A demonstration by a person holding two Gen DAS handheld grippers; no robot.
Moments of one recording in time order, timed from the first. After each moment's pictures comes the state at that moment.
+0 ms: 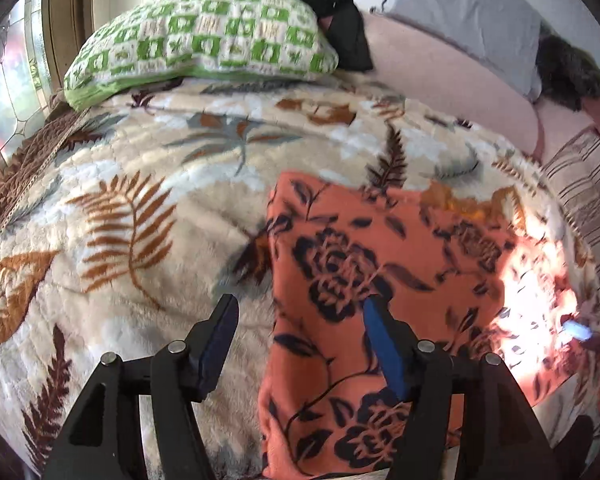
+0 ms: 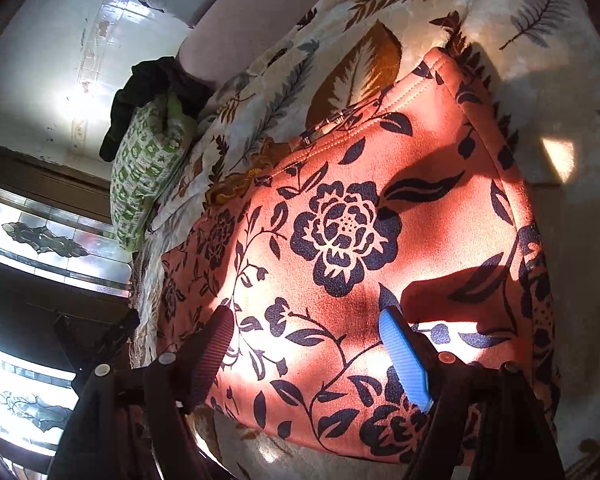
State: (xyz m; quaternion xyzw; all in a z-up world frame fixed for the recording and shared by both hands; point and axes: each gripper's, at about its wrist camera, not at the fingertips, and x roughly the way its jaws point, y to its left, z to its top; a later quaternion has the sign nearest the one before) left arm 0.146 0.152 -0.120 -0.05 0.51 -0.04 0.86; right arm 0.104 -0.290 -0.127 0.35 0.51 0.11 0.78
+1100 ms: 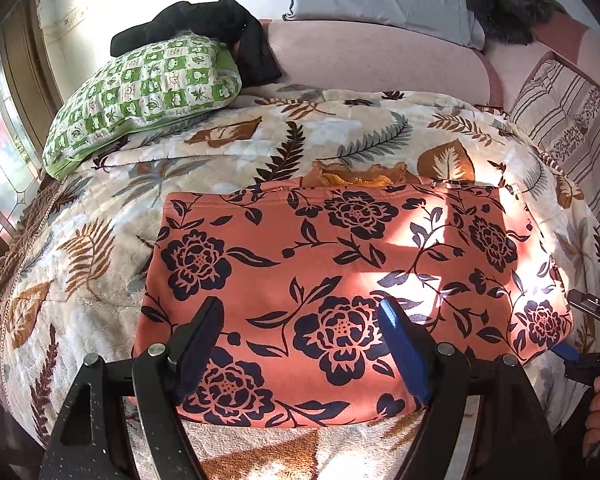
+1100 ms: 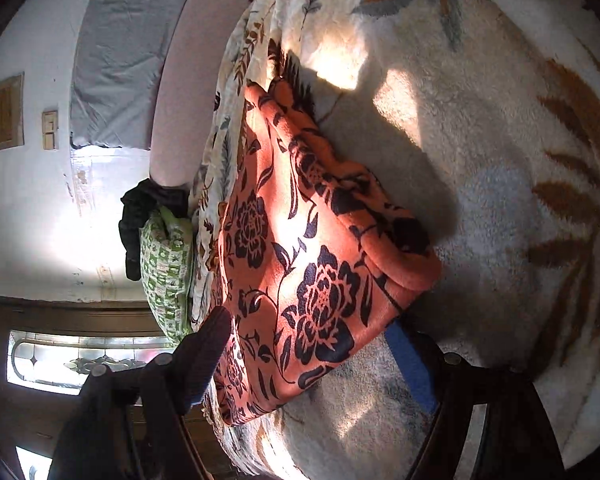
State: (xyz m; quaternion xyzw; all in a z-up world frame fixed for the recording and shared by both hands) left arm 0.090 0.006 -0.067 0.05 0.46 -0.07 0.88; right arm -0.013 -0.348 -0.162 0.57 0.40 0.01 0.72
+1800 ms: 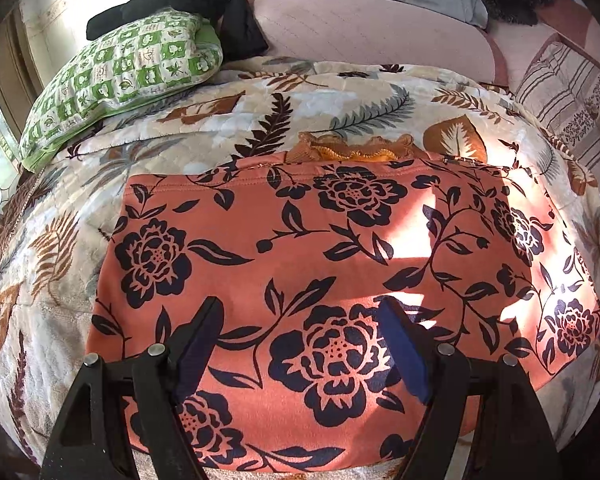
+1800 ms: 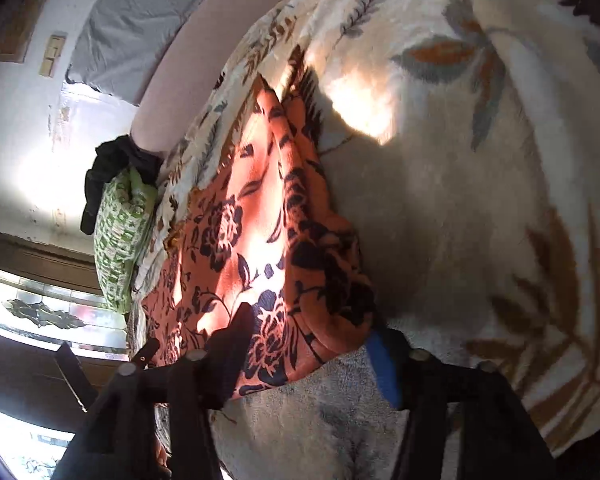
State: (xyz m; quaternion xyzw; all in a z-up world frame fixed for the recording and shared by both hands) left arm 0.123 -0.012 -0.116 0.05 0.49 -0.08 0.87; right arm -0.003 -0.365 -0.133 0.43 0.44 -0.01 0.79
